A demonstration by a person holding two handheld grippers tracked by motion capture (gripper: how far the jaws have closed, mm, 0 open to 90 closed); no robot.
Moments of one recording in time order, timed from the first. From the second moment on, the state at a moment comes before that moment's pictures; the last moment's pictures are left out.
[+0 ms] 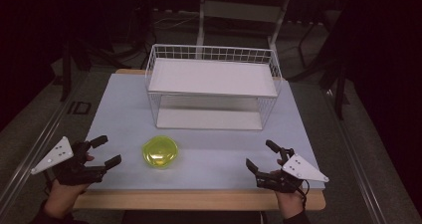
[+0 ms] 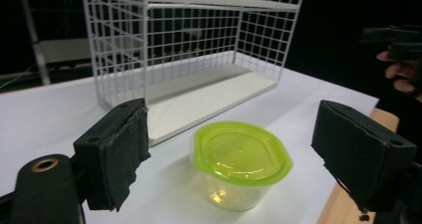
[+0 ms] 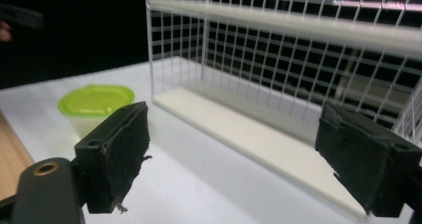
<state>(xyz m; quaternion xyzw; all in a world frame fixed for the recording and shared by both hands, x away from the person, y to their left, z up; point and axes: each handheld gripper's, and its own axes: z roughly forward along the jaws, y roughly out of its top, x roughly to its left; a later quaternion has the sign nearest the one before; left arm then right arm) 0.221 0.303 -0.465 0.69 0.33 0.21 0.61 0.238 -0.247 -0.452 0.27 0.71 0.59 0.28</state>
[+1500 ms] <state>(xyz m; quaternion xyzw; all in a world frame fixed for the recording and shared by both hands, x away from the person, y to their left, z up) 0.286 0.261 -0.517 0.84 0.35 0.11 0.41 0.239 -0.229 -0.448 0.27 0.71 0.59 0.27</state>
